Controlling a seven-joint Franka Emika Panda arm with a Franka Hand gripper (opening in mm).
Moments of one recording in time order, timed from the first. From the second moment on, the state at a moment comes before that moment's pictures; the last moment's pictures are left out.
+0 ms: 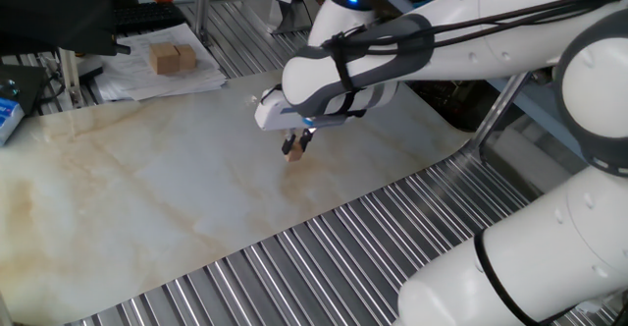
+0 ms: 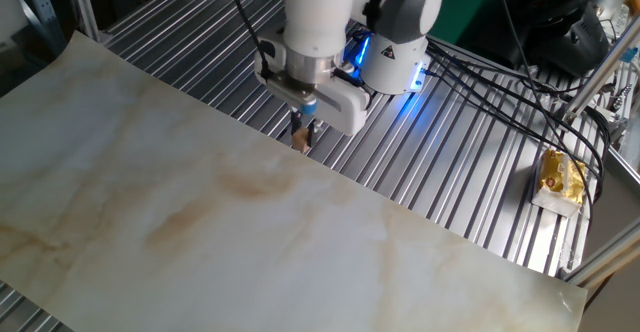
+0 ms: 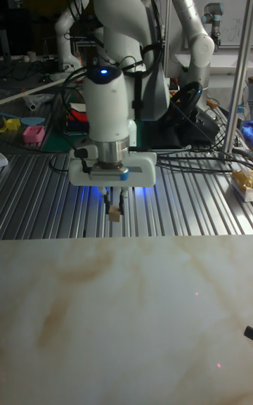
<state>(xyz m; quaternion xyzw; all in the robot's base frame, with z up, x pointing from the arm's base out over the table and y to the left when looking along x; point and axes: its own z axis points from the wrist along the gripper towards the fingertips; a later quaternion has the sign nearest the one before) 0.425 -0.019 0.213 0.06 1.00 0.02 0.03</state>
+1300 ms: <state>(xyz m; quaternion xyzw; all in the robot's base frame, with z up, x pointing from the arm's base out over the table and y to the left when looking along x) 0.453 0.027 0.226 0.09 1.00 0.02 0.01</state>
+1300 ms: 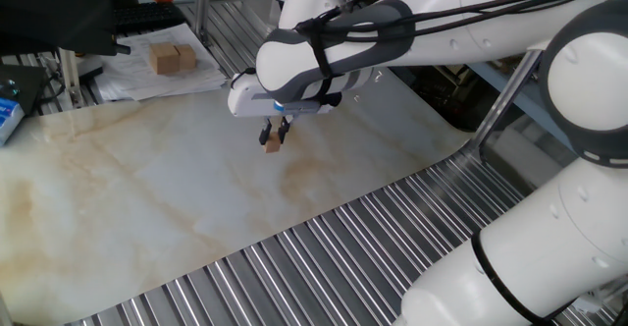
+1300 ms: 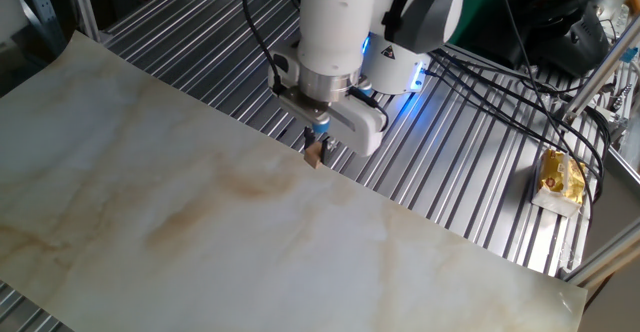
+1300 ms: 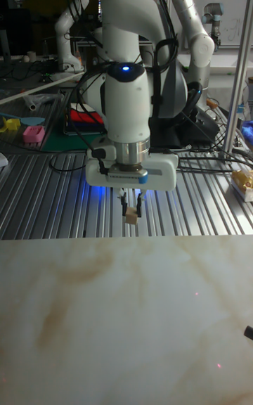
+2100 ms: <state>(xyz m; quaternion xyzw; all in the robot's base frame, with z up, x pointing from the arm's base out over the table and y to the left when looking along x) 0.457 0.037 0.230 0.10 0.99 0.02 0.01</state>
